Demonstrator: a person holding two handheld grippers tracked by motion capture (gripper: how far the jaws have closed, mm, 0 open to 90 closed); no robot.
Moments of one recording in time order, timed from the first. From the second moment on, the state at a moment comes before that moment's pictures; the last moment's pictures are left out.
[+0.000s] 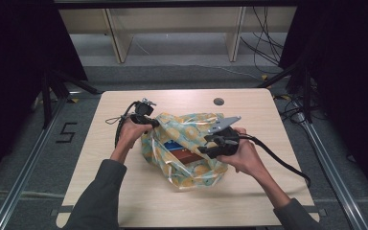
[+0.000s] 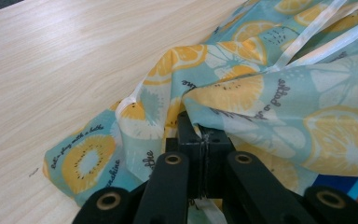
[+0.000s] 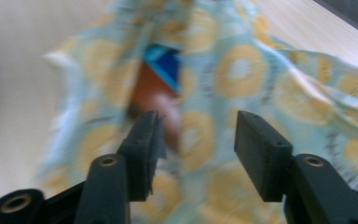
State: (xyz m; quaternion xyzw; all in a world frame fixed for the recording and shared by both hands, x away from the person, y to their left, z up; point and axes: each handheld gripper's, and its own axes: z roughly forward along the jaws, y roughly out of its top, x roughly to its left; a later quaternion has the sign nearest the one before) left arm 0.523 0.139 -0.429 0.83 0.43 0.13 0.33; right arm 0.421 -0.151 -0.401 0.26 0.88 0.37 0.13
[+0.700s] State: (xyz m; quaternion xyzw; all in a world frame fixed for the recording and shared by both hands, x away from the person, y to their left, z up) left arm 0.509 0.139 -0.430 0.84 0.40 0.14 0.33; right arm 0.462 -0.137 -0.421 0.24 0.90 0.31 0.18
